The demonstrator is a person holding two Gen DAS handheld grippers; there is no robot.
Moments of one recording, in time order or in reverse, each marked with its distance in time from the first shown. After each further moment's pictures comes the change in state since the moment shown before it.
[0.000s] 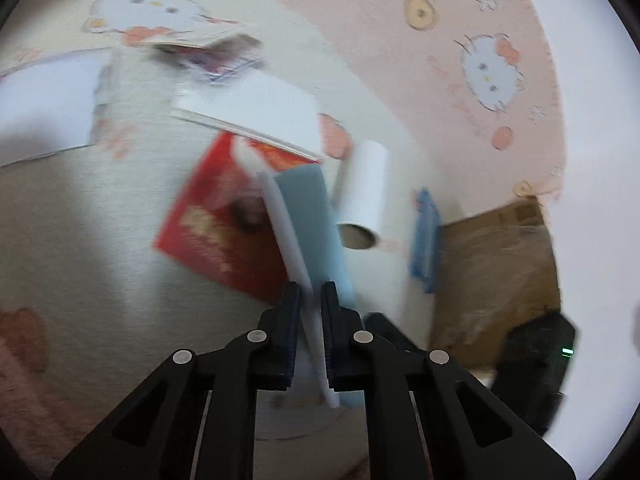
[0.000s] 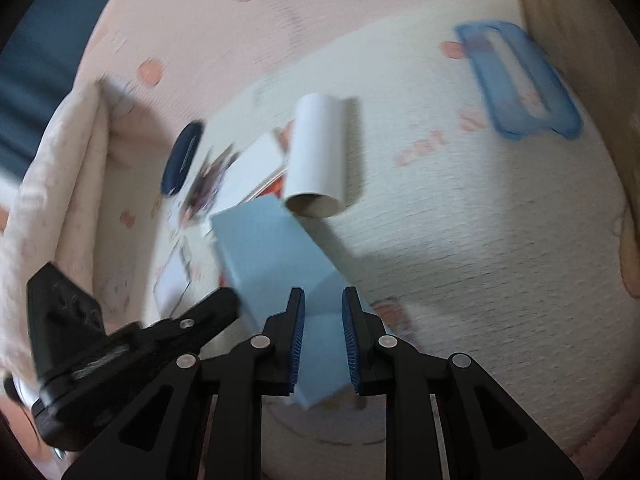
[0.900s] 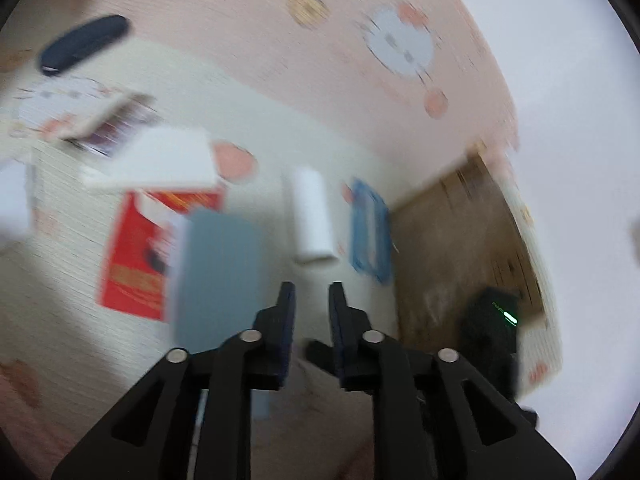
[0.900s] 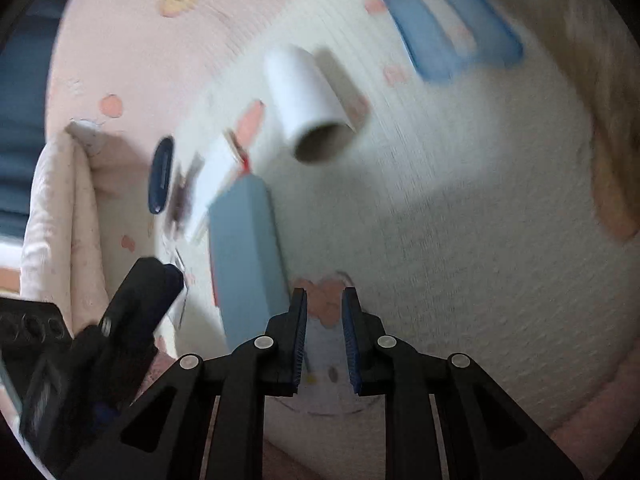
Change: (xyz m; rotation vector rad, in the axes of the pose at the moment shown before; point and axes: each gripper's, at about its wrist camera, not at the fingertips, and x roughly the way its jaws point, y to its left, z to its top) left arm -0.016 -0.054 0.001 0.226 -0.067 -0.041; right arm -0.002 -0.010 0.001 0.146 0.078 0.014
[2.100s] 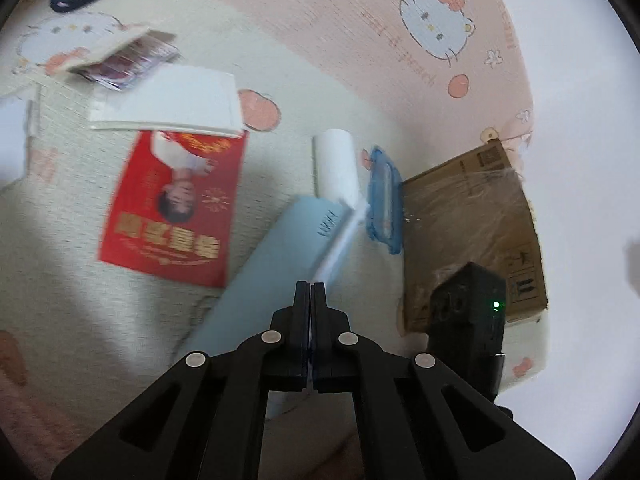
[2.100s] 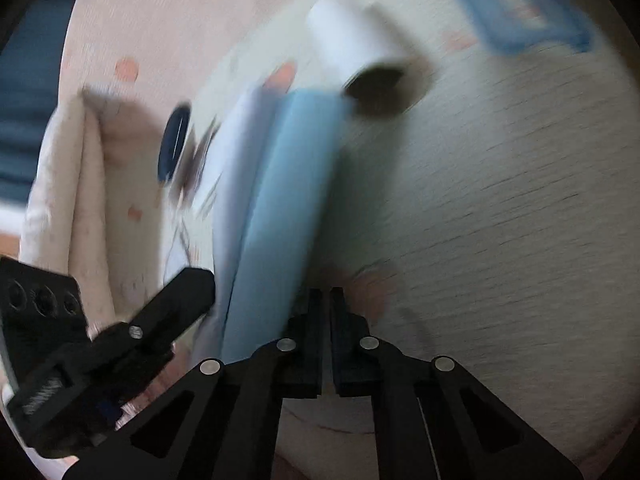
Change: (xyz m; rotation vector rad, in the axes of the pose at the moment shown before) left arm 0.018 0.024 -0.015 -0.063 0.155 -0.031; right arm 0.048 0.005 -0.005 -0.071 0.097 0.070
